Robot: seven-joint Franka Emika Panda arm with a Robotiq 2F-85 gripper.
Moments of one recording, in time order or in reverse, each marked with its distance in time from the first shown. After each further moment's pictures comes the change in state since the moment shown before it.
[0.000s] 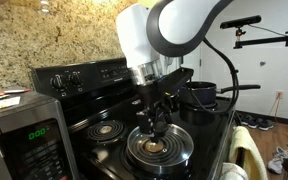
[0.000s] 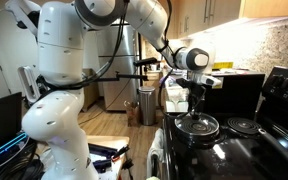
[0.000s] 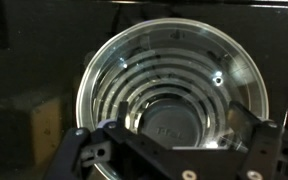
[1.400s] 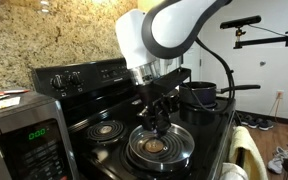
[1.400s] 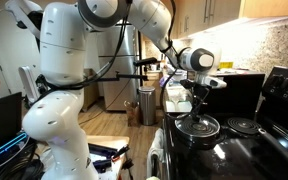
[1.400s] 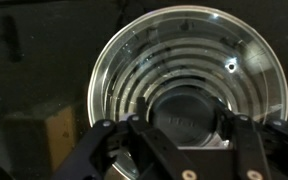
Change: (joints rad) arm 0.017 0.027 -0.053 0.036 -0.004 -0.033 0.054
